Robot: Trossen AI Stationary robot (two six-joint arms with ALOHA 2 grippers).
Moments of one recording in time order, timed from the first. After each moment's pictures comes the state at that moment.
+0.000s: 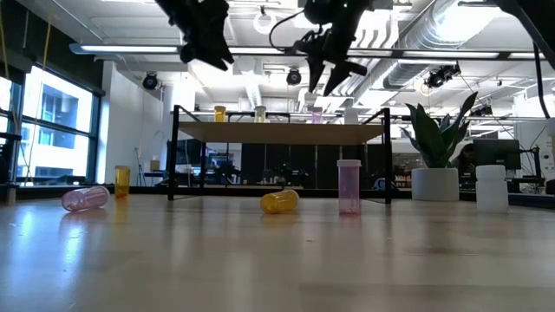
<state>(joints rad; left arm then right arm) 0.79 1.40 1.44 -0.78 0.15 0.01 -0.58 1.92 2.06 -1.14 0.14 0.49</state>
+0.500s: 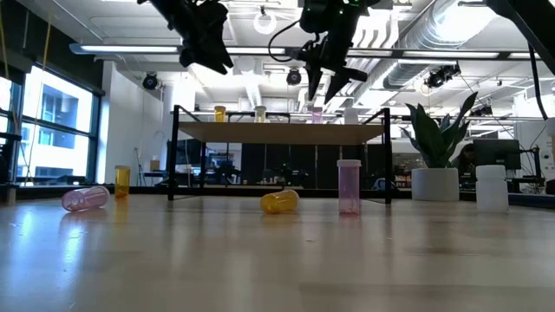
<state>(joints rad) 0.79 1.38 1.39 -0.73 0.15 0.03 -0.58 1.95 2.06 -1.17 0.14 0.59</state>
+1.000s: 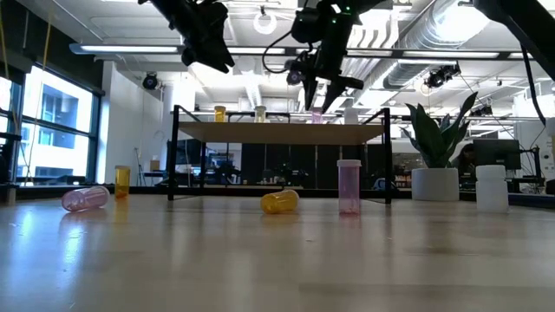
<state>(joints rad) 0.79 1.38 1.39 -0.71 0.15 0.06 -0.55 2.00 2.06 -1.18 0.14 0.63</state>
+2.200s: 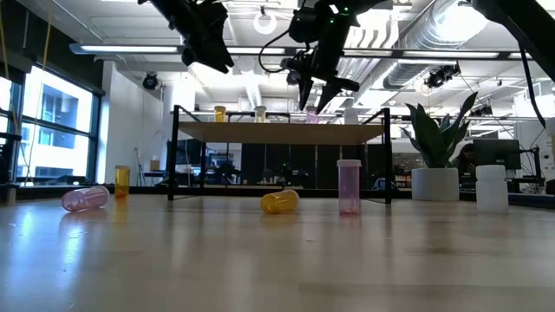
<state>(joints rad) 0.79 1.38 1.39 -0.71 0.15 0.08 -0.54 2.01 2.06 -1.15 0.10 0.62</state>
